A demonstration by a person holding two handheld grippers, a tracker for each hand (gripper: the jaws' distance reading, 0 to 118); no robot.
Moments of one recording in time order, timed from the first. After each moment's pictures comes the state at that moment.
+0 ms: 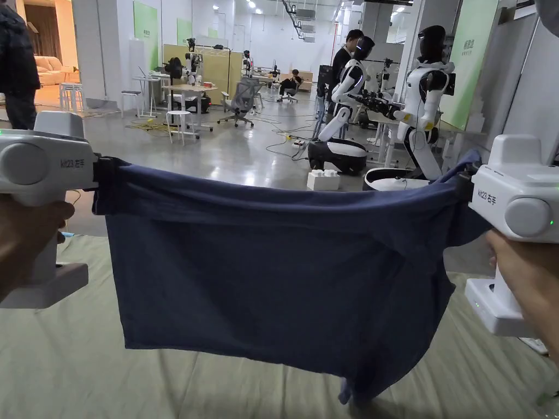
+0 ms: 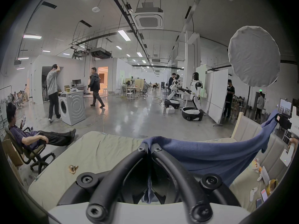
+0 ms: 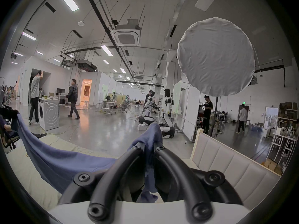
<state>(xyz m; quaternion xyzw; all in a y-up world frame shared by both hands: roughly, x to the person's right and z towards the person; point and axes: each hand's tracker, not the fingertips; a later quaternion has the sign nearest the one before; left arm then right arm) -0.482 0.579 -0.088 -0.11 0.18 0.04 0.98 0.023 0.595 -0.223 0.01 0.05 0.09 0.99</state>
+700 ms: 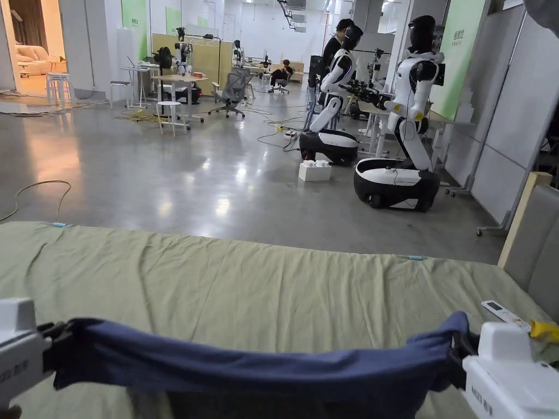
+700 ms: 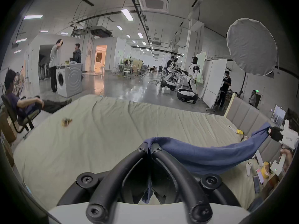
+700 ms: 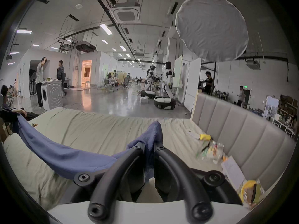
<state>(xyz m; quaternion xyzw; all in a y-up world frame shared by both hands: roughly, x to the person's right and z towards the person) -0.453 0.388 0.055 -0.20 0.15 0.12 0.96 0.075 0.391 -0.093 -0.13 0.06 0.07 0.99</state>
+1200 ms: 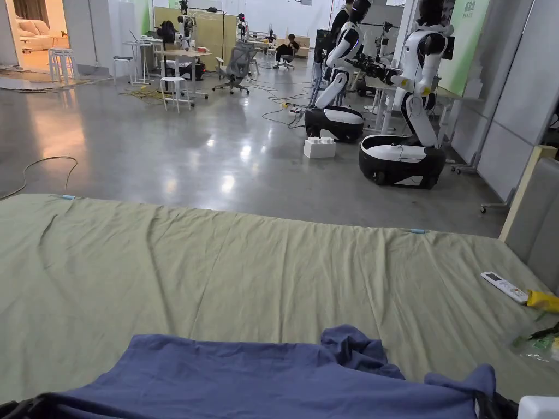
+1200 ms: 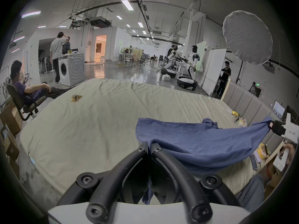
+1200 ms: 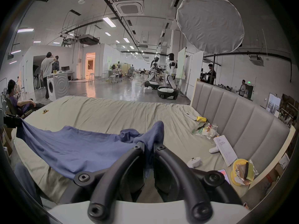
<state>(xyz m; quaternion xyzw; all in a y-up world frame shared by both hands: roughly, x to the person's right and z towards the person) -0.434 0.349 0.174 -0.25 0.15 0.12 0.95 0.098 0.378 0.043 -0.17 0.07 0.10 0.98</state>
